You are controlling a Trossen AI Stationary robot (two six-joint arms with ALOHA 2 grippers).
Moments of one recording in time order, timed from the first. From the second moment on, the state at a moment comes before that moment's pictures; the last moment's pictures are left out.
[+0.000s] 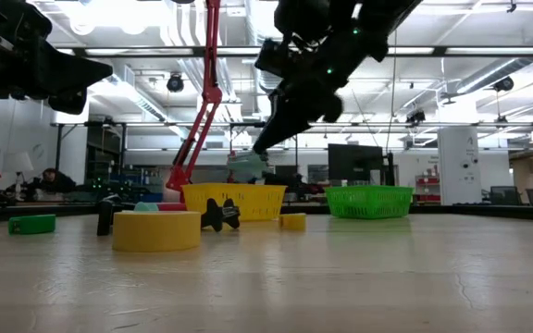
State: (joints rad) left arm -0.26 0.05 0.01 0.07 -0.36 0.01; right arm -0.06 1.81 1.21 -0.20 0.06 -0.30
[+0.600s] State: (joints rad) left arm -0.26 0.05 0.01 0.07 -0.36 0.01; right arm -0.30 1.83 1.21 -0.10 0.05 -0.28
